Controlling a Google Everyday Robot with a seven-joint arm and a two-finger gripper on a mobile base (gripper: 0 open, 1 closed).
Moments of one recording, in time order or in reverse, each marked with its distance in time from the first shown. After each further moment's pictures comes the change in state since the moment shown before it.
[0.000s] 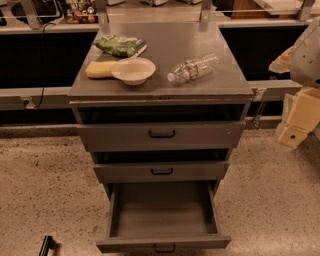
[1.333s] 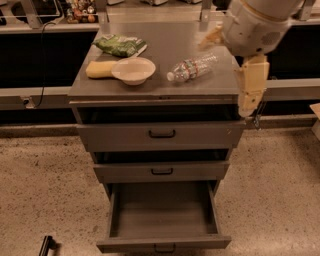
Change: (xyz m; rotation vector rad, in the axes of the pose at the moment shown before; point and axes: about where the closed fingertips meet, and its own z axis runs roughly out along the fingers) arm -0.096 -0.045 0.023 -0.073 -0.071 -0.571
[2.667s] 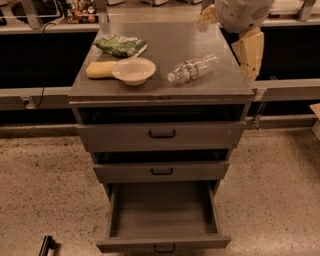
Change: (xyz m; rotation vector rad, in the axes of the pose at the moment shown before) arm 0.039 -0.067 -0.006 0.061 0.216 -0.149
